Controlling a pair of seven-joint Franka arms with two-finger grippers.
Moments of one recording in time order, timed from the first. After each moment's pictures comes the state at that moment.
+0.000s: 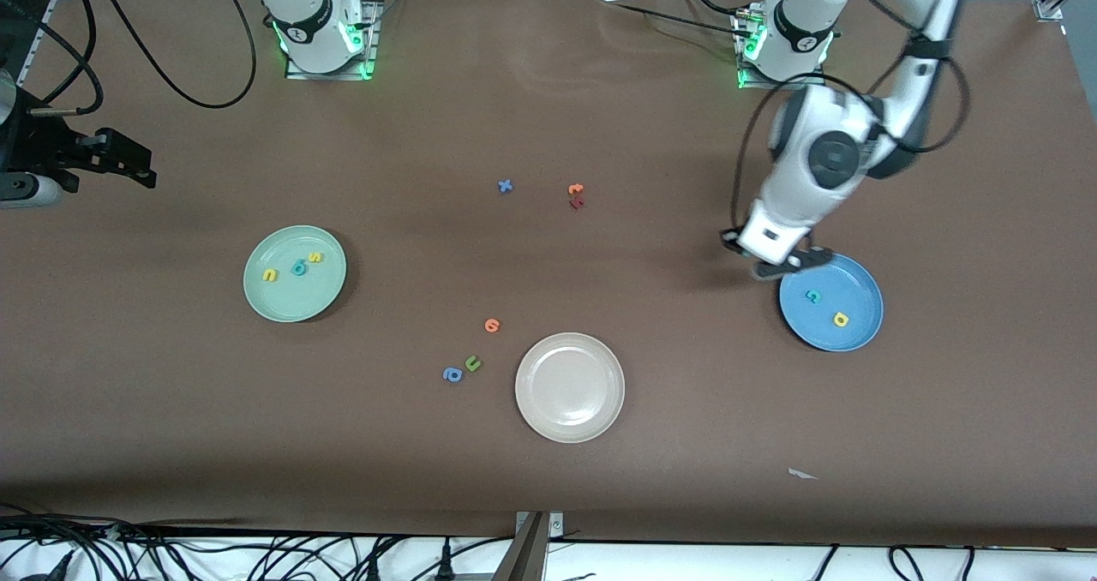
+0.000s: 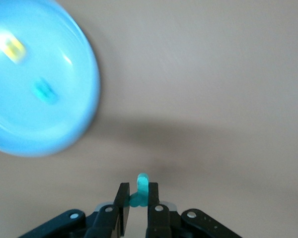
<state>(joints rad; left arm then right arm) -0.53 0.23 0.32 -2.11 -0.10 2.25 -0.33 0.00 0.05 0.01 -1.58 -0.03 1.59 -0.08</state>
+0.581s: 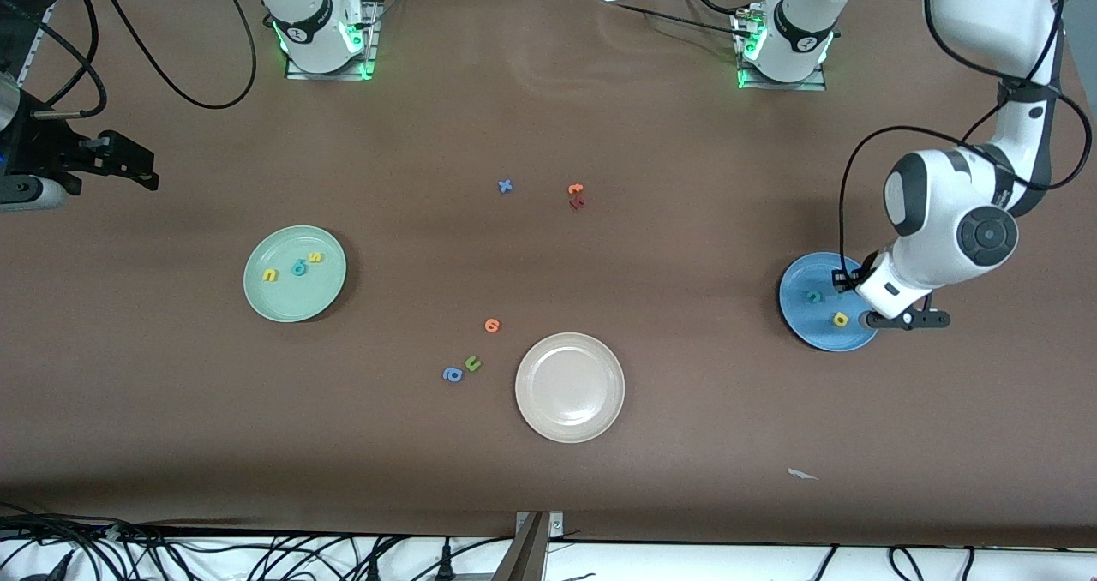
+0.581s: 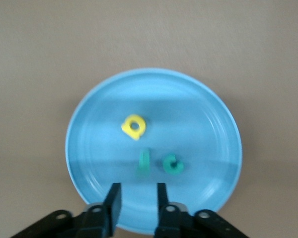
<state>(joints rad) -0.30 0.45 0.35 -1.93 -0.10 2.24 0.07 0.00 0.05 0.01 -1.58 -0.03 1.59 -0.08</state>
